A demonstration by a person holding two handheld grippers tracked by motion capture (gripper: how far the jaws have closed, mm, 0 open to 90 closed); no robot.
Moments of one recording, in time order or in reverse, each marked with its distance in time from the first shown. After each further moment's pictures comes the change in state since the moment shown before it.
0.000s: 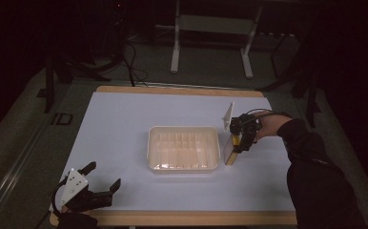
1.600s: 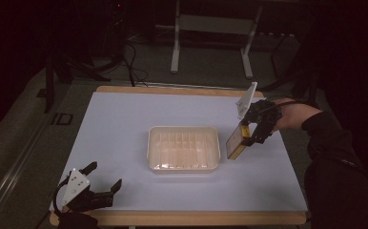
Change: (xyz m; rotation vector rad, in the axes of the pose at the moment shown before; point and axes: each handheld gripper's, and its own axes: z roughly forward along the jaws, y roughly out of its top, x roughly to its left) left arm -0.002 0.000 0.002 0.007 -0.006 0.020; right arm 0.031 -0.007 -0.092 -0.152 -0.013 0.004
